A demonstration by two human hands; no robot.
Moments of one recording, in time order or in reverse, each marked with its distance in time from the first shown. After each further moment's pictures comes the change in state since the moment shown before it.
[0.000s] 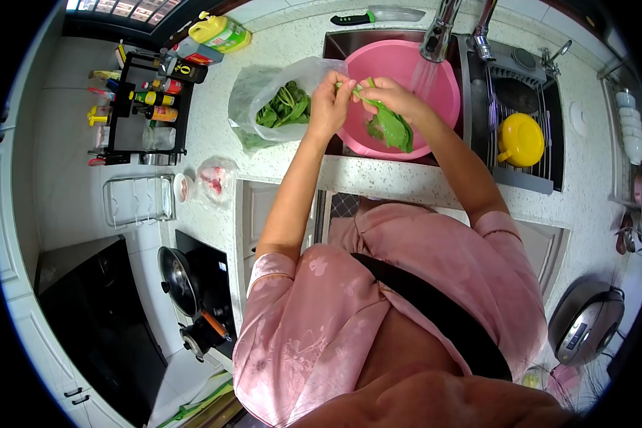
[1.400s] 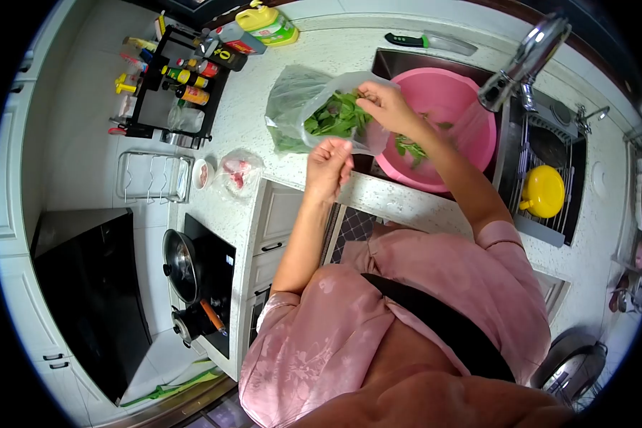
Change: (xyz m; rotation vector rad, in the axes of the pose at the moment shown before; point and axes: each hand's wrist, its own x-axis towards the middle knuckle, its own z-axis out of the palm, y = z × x) left_hand -0.082 0.032 -0.067 -0.638 0.305 -0.508; right_hand 0.088 0.006 0.050 -0.479 0.145 -0.450
